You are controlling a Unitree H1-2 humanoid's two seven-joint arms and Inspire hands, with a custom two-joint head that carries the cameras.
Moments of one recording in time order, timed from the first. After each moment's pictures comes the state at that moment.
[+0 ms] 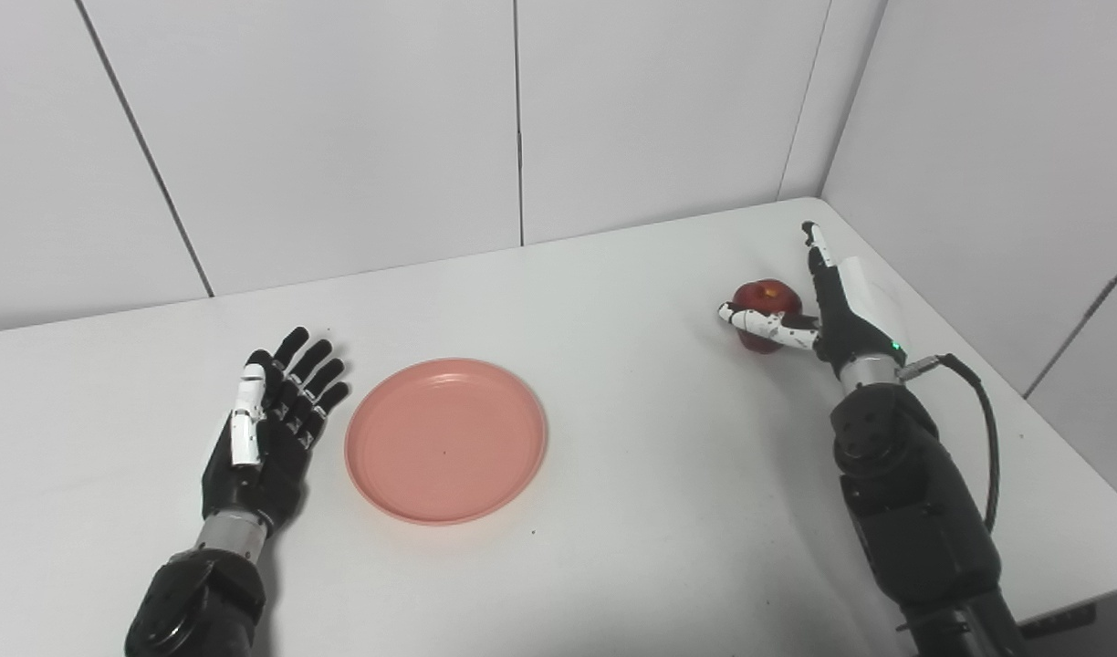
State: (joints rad) left arm -0.34 -0.01 0.08 0.23 -0.32 0.25 -0.22; right arm -0.24 -0.35 -0.15 -0.06 -0.66 0.47 0.03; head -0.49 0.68
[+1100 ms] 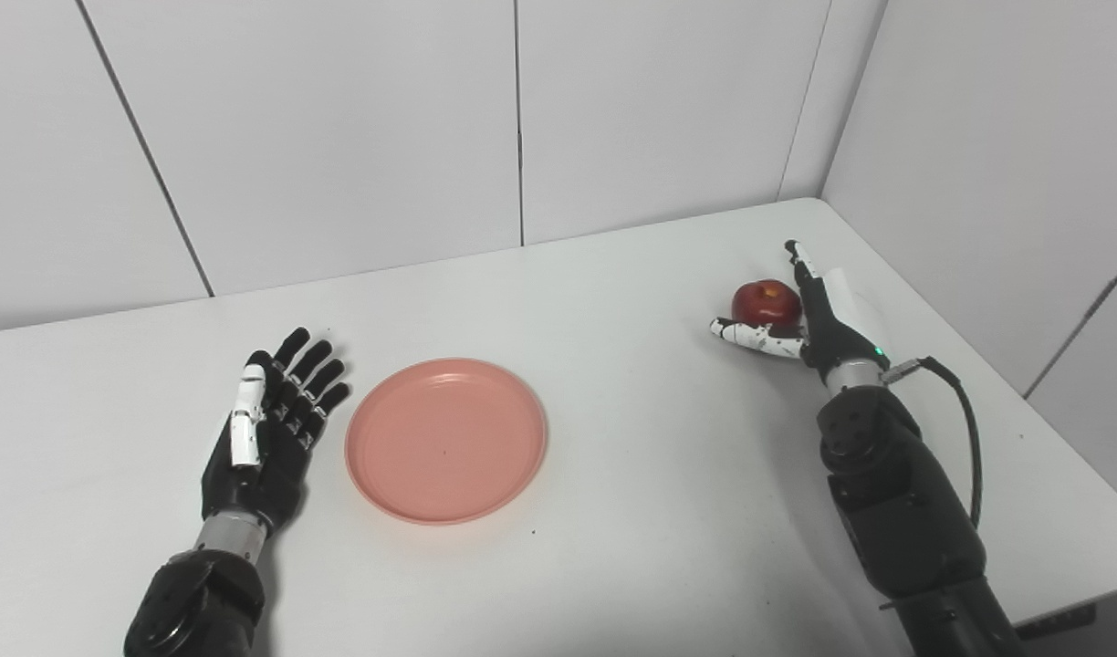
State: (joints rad) left arm -0.34 -0.01 0.08 0.22 -0.32 0.26 -0.22; right arm -0.26 -0.37 -0.11 0.03 -0.61 0.47 0.00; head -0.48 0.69
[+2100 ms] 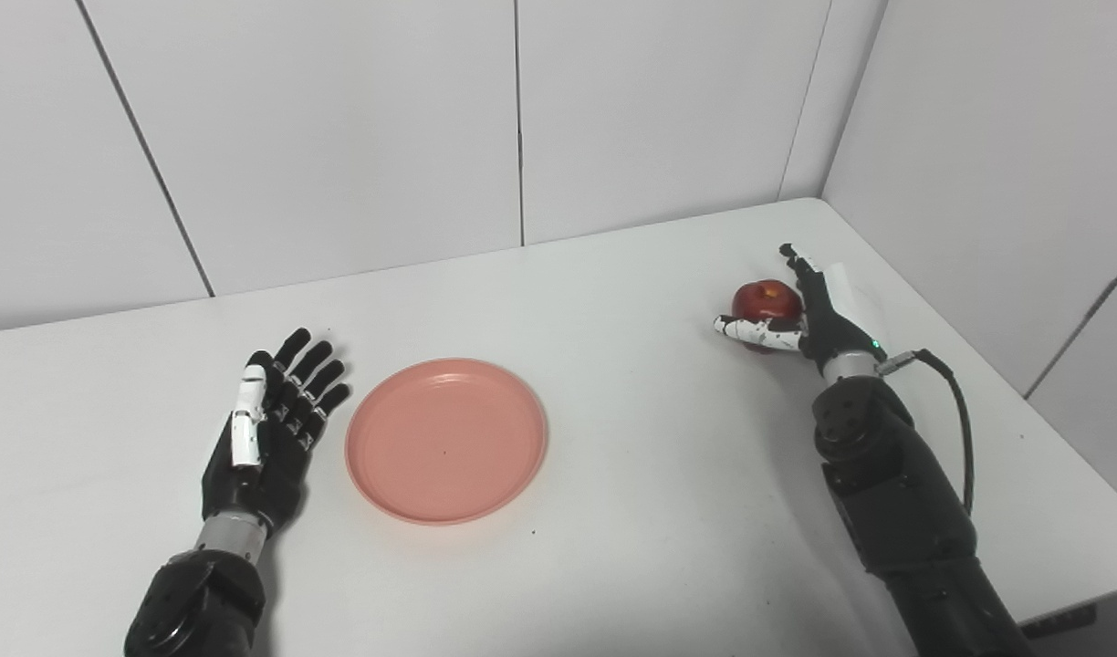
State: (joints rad) left arm -0.34 -0.01 0.07 0.22 -0.32 0.26 -0.21; right arm -0.31 -0.38 -0.10 0.11 -0.56 0.47 -0.06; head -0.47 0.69
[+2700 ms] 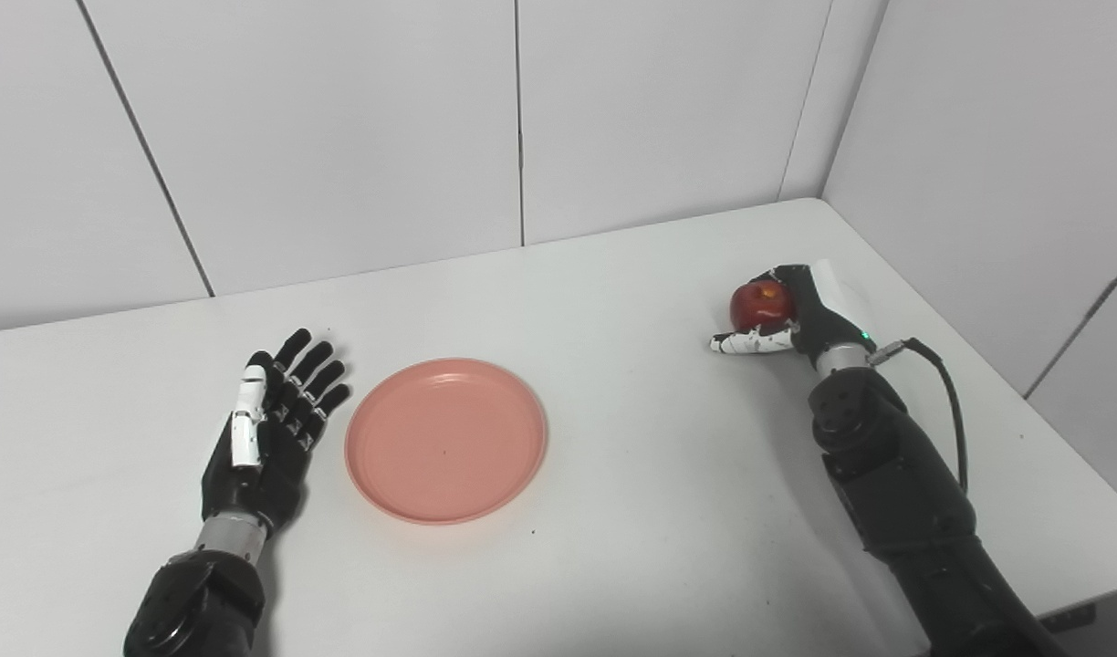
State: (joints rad) left arm -0.33 -0.01 0.07 0.21 -0.32 0.26 -0.21; right arm -0.34 -0.43 -0.04 0.20 -0.53 0.41 -0.07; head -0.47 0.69
